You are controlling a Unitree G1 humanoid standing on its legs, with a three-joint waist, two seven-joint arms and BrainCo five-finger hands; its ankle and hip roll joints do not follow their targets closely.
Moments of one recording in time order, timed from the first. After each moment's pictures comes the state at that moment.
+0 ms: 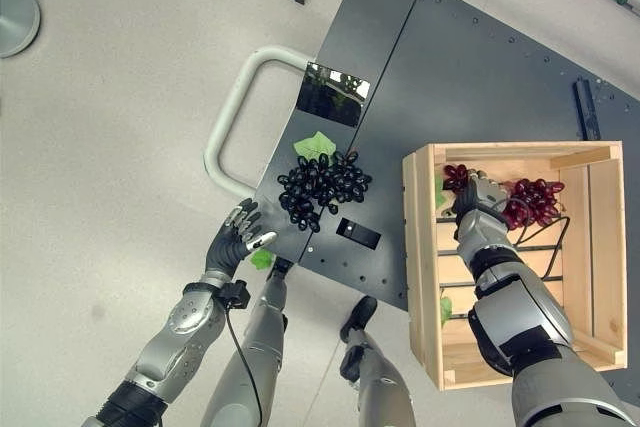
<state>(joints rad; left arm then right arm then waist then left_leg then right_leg) -0.18 0.38 -0.36 0.05 -0.53 -0.08 0.26 -0.97 -0.52 0.42 1.27 -0.35 0.20 -0.32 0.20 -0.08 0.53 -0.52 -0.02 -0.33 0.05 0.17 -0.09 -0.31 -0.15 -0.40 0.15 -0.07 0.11</state>
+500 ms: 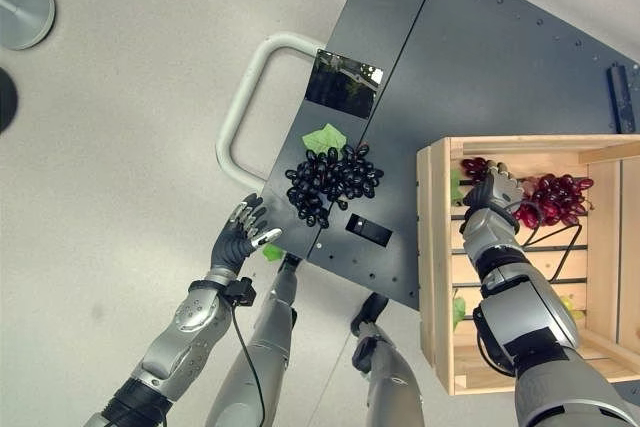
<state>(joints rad) -0.20 0.38 -0.40 0.01 -0.53 -0.10 0.28 -0.99 -0.56 0.44 1.27 -0.33 0.21 -0.43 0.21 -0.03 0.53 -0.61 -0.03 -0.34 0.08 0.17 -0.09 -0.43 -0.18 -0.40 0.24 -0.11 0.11</state>
